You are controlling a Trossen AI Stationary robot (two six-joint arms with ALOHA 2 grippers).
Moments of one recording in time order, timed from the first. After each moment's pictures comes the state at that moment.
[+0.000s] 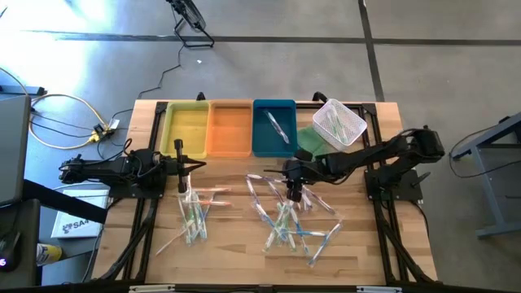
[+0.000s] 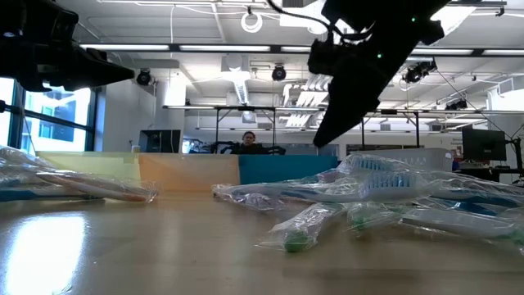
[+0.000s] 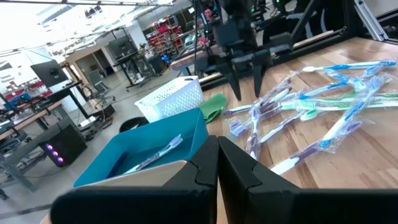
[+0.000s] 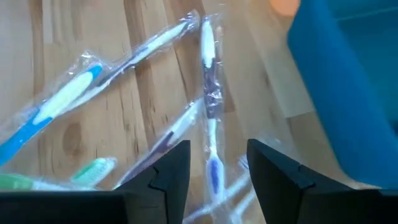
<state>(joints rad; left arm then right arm) -0.02 0.01 0.06 -0.06 -0.17 0.40 0.08 1.58 0.89 -0.22 0.19 0.27</state>
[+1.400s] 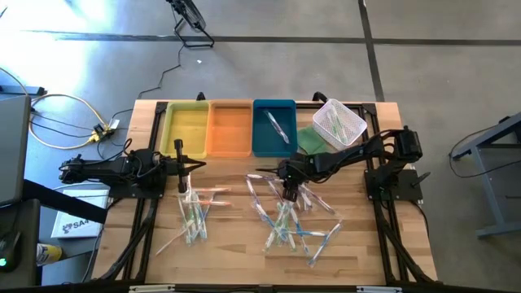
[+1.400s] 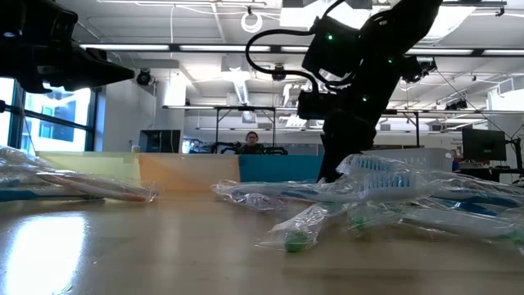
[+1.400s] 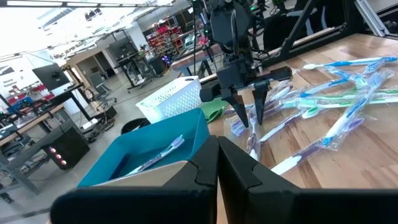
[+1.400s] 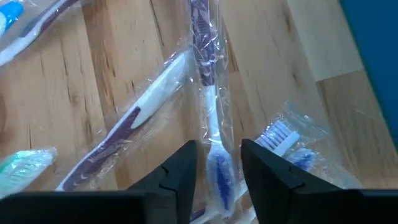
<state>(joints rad) -0.02 0.01 0.06 -0.06 -0.17 0.42 0.01 1.76 0.91 -0.20 0.10 0.26</state>
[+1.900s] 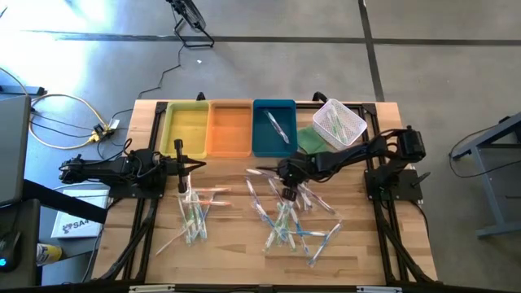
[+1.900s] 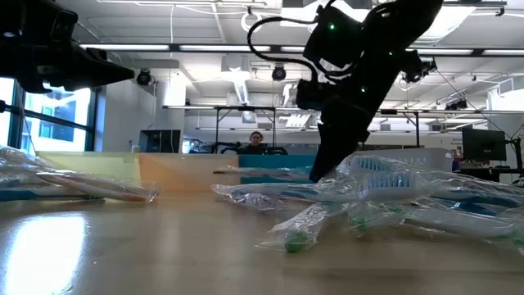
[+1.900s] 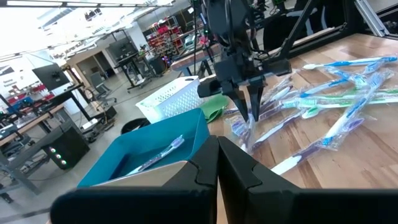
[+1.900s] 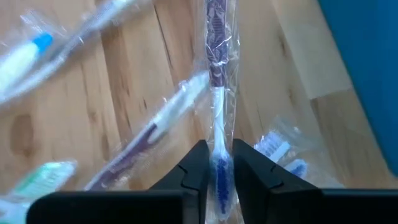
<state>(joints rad) -0.02 0.01 0.06 -0.06 -0.17 0.42 0.01 1.72 0.91 -0.18 0.09 0.26</state>
